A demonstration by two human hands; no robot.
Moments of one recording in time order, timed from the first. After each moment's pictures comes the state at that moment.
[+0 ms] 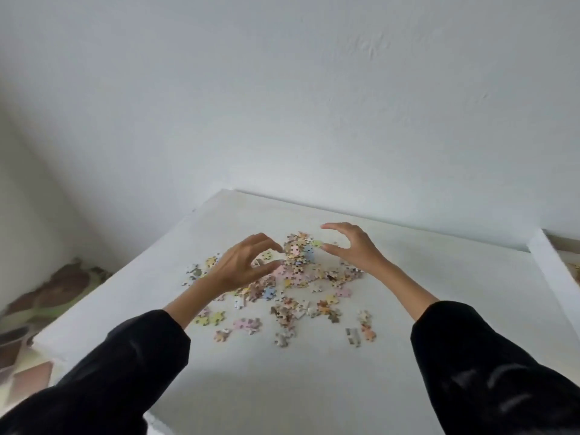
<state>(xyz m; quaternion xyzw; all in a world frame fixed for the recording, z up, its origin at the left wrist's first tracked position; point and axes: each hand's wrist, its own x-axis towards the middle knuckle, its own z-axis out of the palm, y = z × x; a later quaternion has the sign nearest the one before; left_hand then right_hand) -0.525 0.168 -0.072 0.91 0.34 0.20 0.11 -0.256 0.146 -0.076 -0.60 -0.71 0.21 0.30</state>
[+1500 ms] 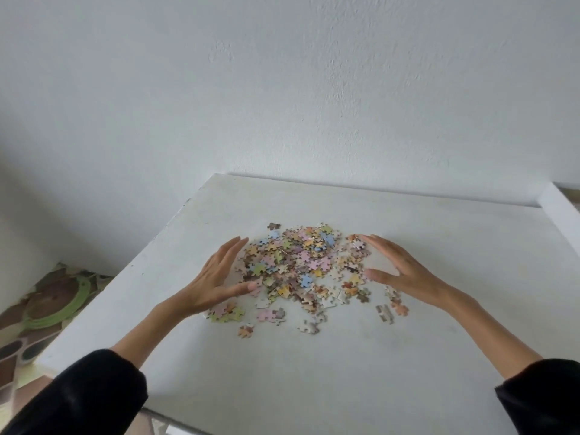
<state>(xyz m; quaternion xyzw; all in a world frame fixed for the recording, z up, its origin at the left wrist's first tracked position) -0.607 0.169 -0.110 0.86 0.42 0.12 0.27 -0.253 0.059 -0.105 -0.64 -0.68 0.29 0.22</state>
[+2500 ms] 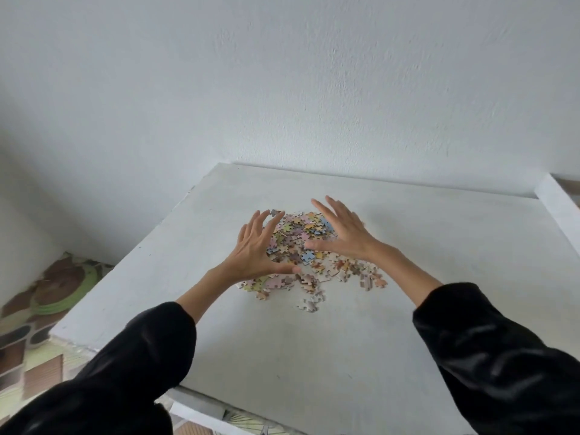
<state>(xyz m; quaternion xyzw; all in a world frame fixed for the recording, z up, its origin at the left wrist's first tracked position) -0.542 0.160 -0.105 0.88 0.41 0.14 0.18 -0.321 0.127 -0.095 -0.64 -0.73 0.19 0.15</state>
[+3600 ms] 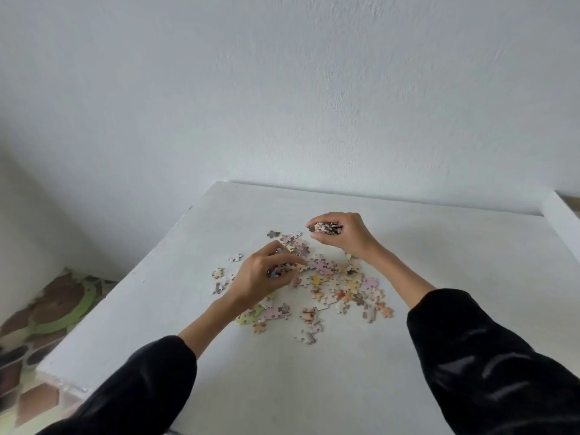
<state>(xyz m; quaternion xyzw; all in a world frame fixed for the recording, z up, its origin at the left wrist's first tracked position) -0.529 0.158 -0.102 0.88 0.30 0.30 0.19 -0.306 0.154 -0.079 -0.54 -0.70 0.24 0.40</state>
